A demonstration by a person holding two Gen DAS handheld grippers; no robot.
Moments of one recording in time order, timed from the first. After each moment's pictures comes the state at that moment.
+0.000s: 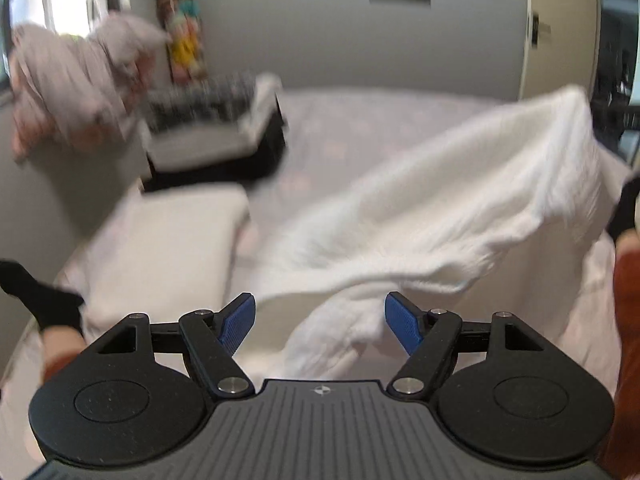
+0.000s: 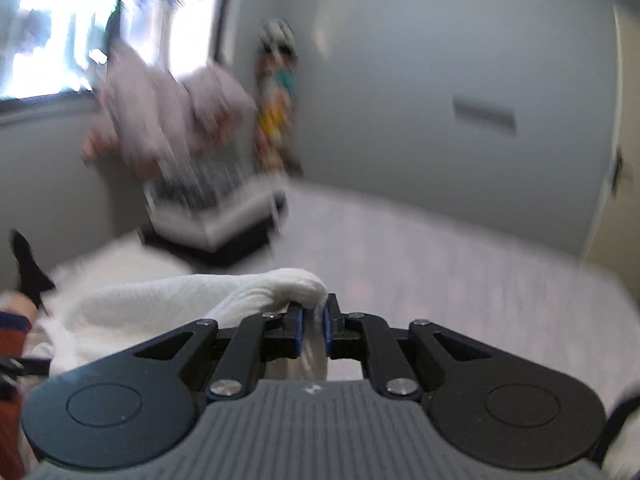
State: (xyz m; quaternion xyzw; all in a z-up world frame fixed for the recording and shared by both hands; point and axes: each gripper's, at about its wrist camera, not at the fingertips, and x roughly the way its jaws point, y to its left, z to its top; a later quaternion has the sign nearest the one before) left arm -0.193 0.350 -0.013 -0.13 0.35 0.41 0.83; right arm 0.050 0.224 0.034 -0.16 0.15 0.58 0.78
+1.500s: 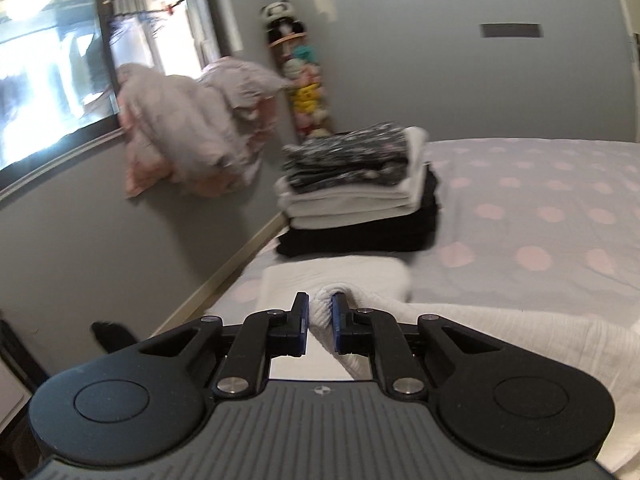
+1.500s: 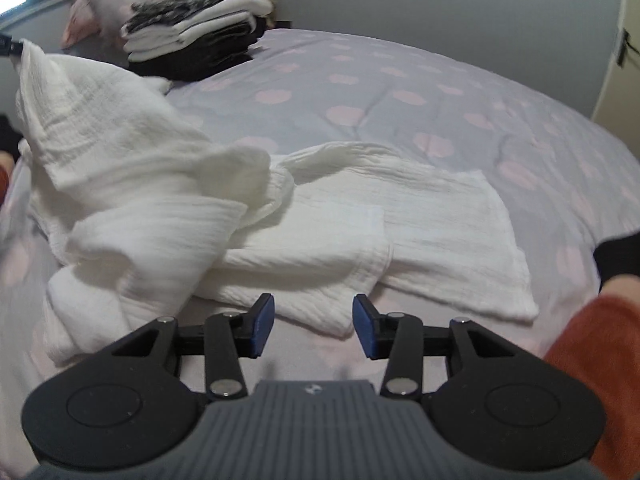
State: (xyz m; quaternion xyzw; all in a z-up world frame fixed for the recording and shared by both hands) left arm -0.239 0.452 0.028 -0.05 0.27 0.61 0.75; right arm 0.083 0.189 -0.095 -0.26 0.29 0.55 0.74
